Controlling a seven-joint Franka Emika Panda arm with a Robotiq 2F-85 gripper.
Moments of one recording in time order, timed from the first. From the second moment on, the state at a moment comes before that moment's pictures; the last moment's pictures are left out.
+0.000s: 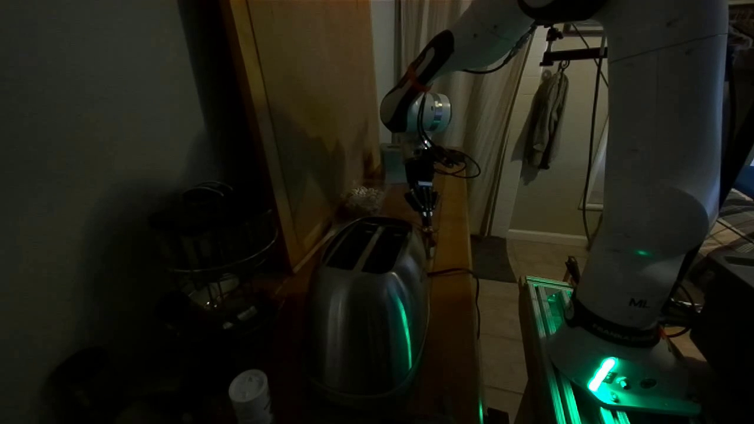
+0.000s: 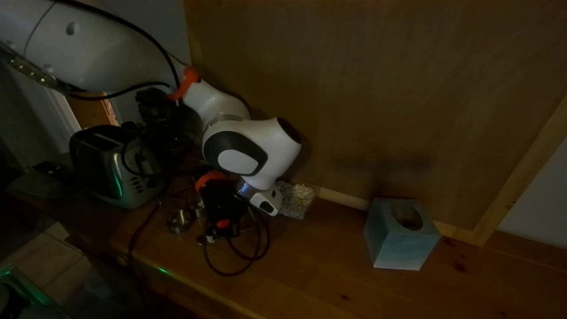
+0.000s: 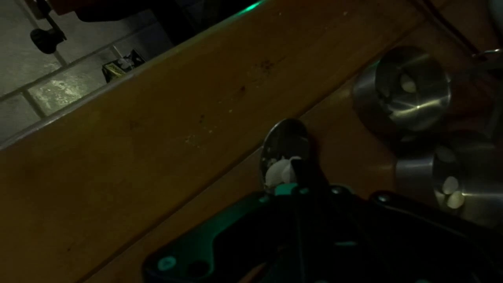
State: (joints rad) arm -0.44 0.28 -0.28 -2.09 0.22 1.81 -0.31
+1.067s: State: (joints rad) arm -0.44 0.28 -0.28 -2.09 0.20 1.83 -0.31
